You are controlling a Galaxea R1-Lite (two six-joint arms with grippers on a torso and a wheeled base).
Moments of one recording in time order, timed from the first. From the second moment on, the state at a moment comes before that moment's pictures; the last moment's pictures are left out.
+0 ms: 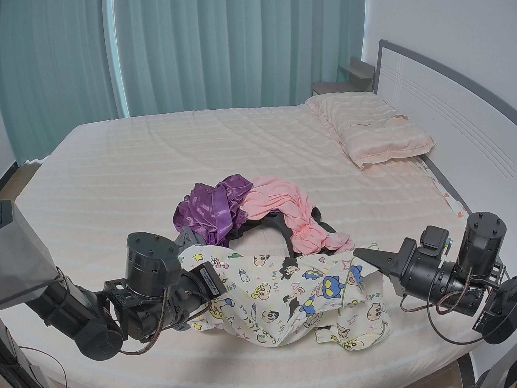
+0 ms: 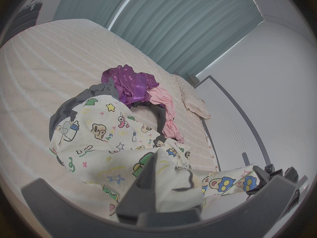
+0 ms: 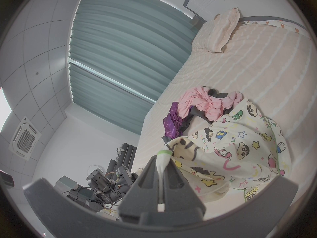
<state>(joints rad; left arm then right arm) -0.65 1.86 -0.48 -0.90 0.14 -0.91 0.58 1.63 -0.29 -1.14 0.12 0.98</state>
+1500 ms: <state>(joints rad) -0.64 1.78 -0.44 -0.90 0.15 -0.96 0.59 1.60 -0.28 -1.15 0.12 0.98</state>
